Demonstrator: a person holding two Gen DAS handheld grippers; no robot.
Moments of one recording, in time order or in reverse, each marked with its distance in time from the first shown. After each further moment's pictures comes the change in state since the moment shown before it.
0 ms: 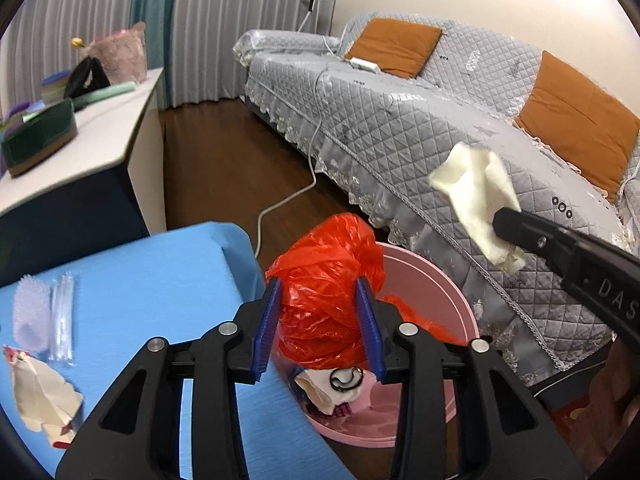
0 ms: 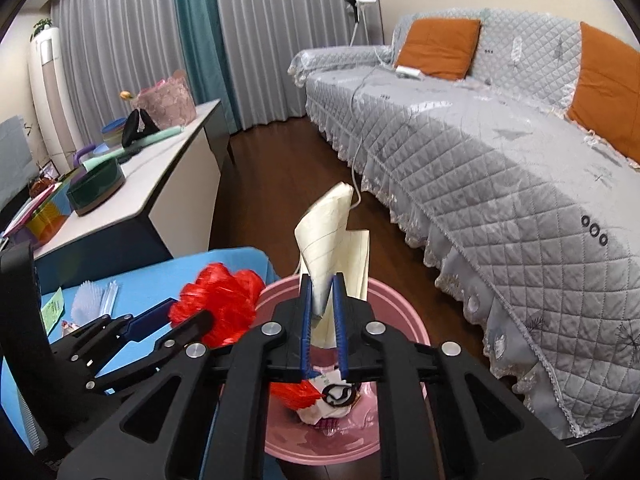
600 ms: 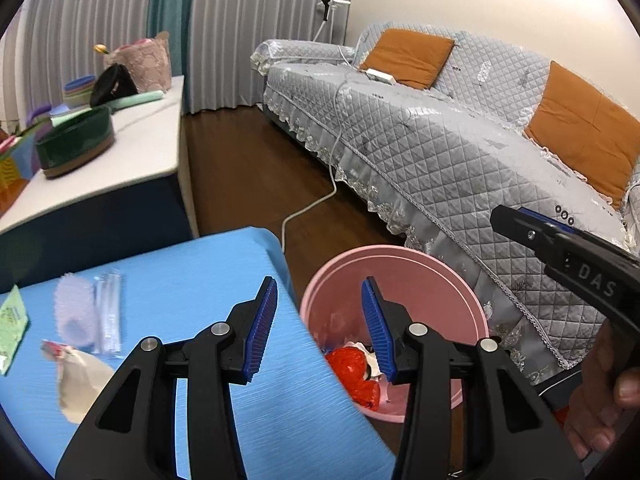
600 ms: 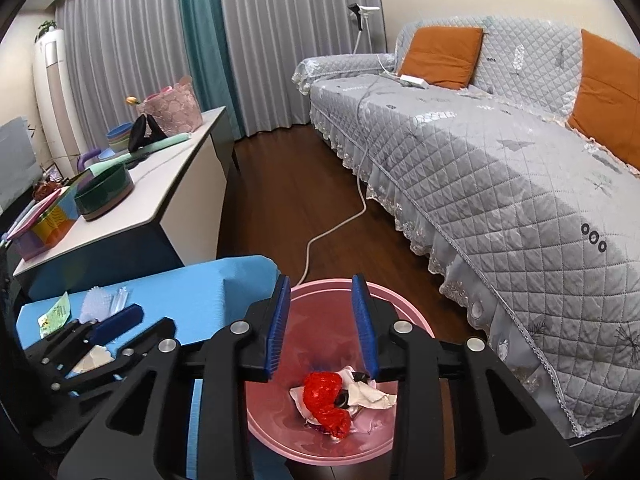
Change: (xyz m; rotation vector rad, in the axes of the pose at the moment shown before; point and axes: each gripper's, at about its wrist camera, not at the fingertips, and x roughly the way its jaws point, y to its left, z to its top) left arm -0.048 0.025 0.000 -0.004 -0.041 0.058; right arm -0.014 0.015 0.005 -0.011 -0.045 0.012
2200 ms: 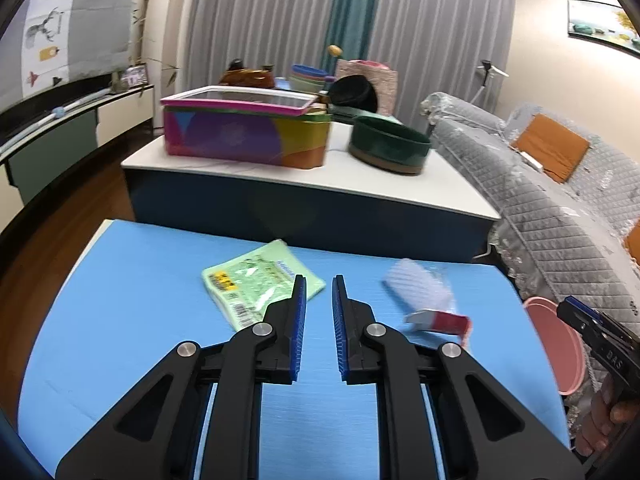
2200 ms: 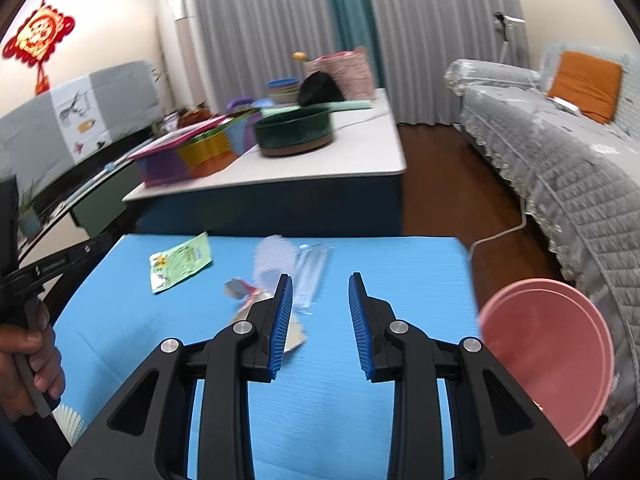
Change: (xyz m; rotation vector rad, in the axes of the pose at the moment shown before) left arm -0.163 0.280 -0.070 -0.345 -0.121 0.370; right arm 0.003 0.207 -0.060 -0.240 0.038 0.424
